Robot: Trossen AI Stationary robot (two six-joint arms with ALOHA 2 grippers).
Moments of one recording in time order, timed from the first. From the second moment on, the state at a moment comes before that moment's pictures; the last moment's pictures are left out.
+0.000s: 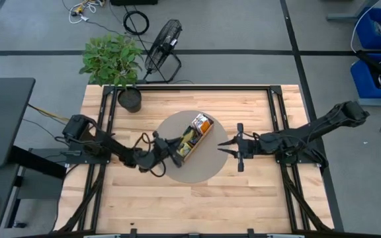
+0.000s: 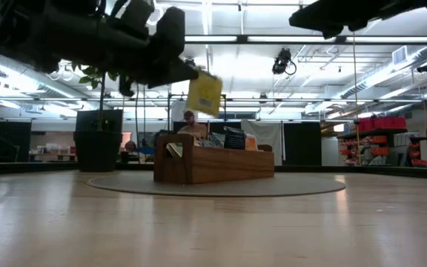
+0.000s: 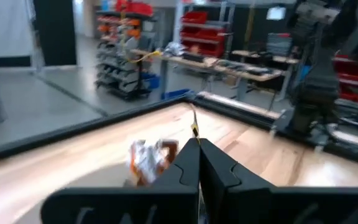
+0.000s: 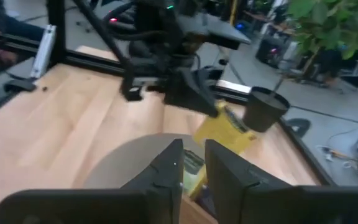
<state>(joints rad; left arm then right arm) -0.33 1.75 0.59 1.18 -1.02 -0.16 0.33 1.03 0.54 0.27 0.38 -0.18</state>
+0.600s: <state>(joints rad) -0.46 2.02 0.60 1.44 -1.30 -0.24 0.33 1.03 0.46 0.37 0.39 -0.21</state>
